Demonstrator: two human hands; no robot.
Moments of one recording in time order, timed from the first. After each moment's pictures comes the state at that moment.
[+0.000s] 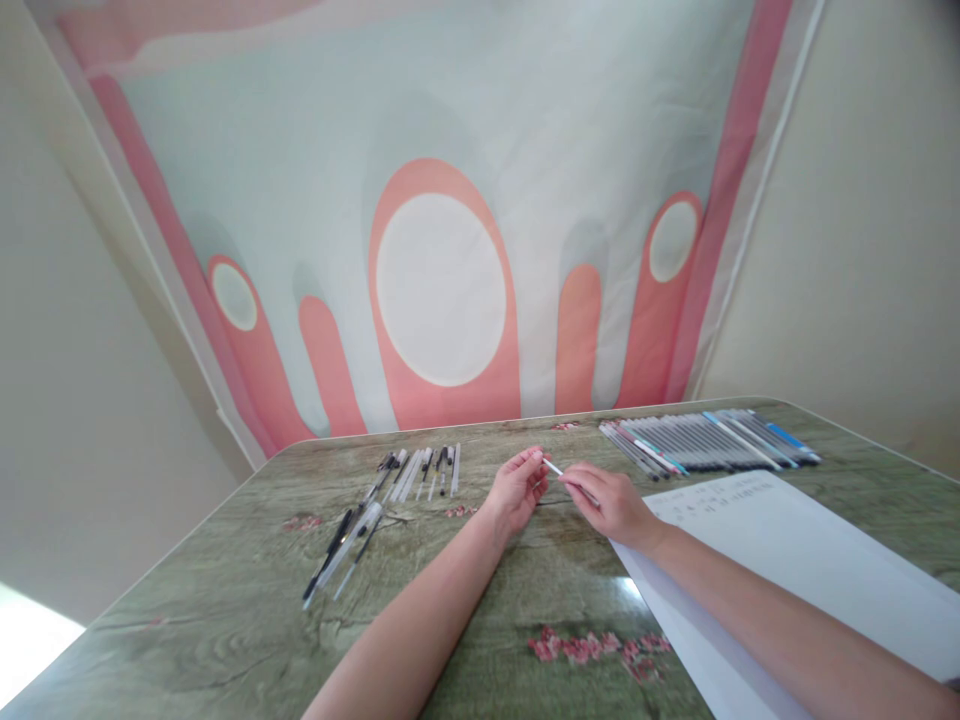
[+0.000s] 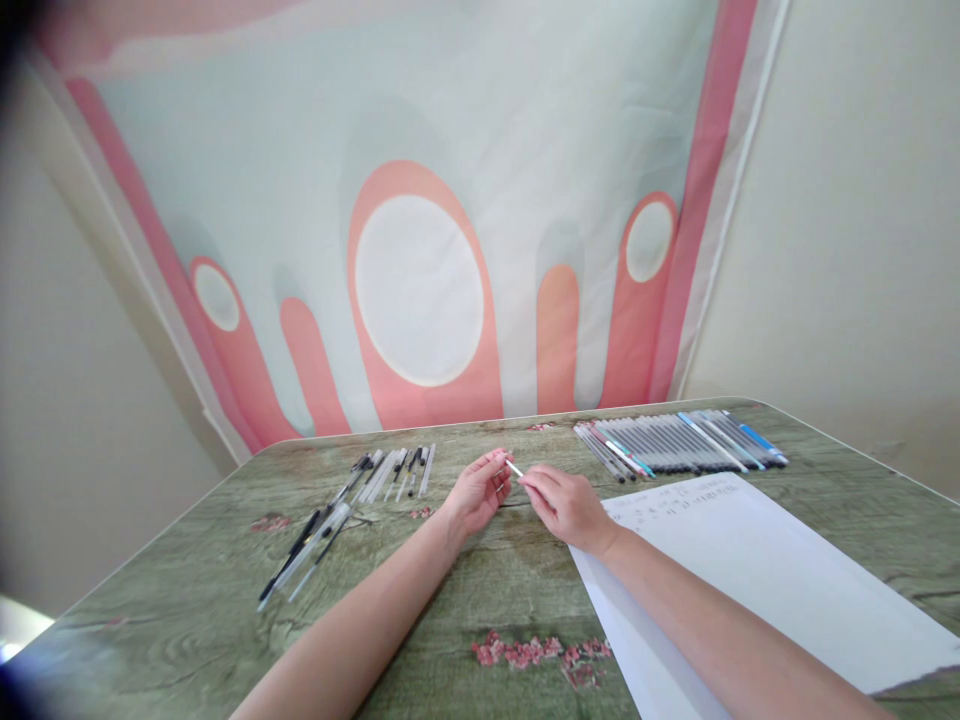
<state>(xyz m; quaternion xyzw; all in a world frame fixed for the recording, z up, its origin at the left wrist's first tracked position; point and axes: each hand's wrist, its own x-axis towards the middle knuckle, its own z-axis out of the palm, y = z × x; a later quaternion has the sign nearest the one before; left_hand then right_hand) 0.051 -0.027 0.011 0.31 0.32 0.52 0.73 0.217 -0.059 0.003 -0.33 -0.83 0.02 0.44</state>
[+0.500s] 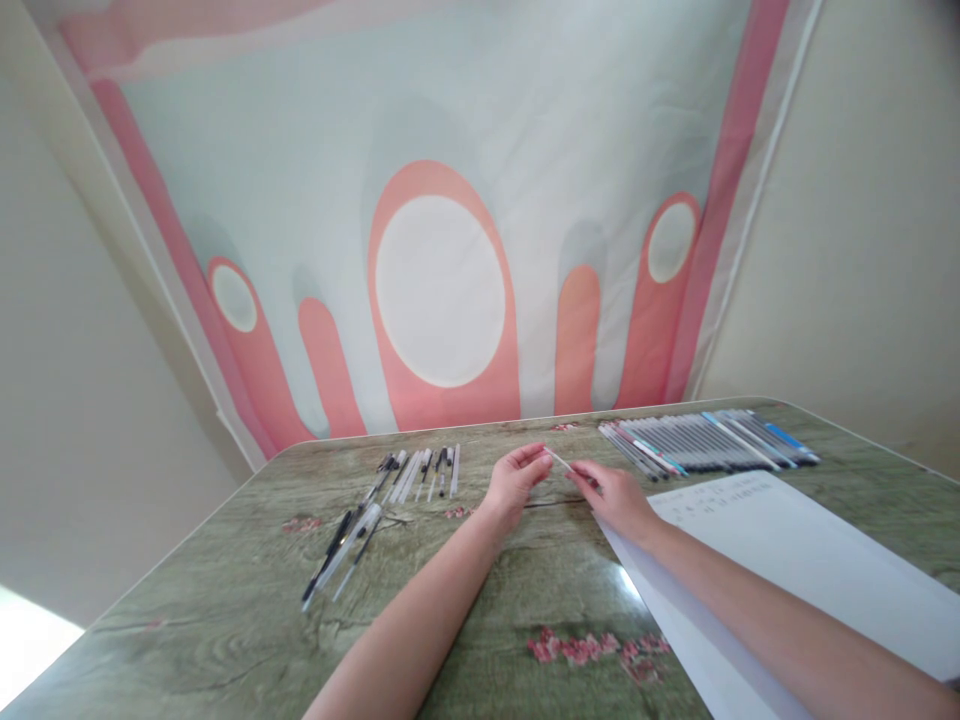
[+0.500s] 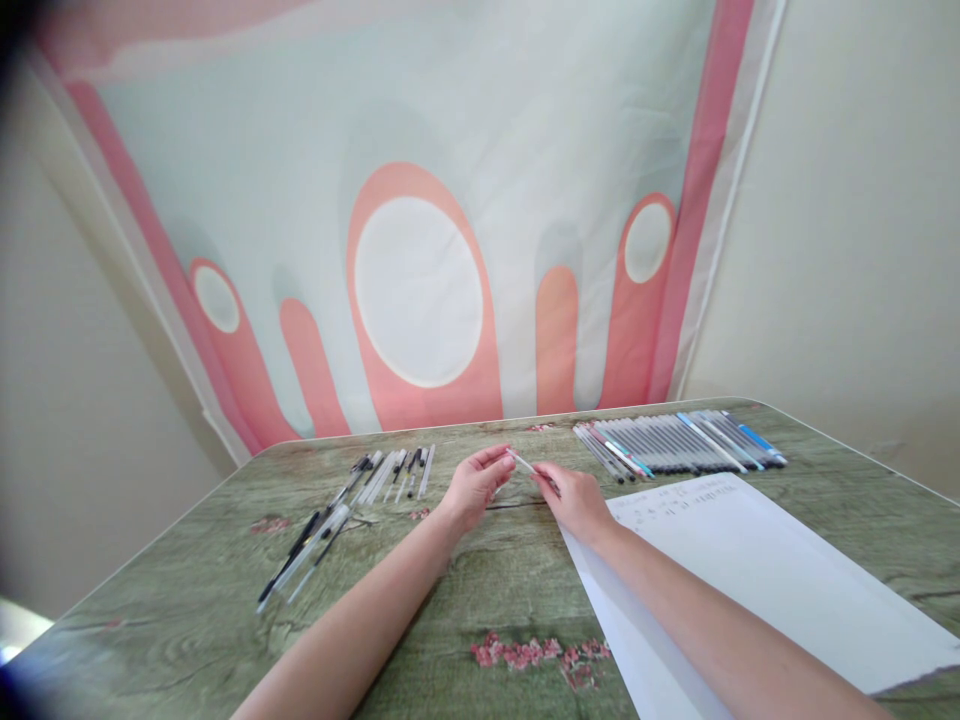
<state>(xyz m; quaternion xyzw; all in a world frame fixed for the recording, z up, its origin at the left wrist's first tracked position) 0.051 -0.025 0.017 0.43 0.34 0.52 0.65 0.224 -0.041 -0.019 -0.47 -0.77 0.06 0.43</state>
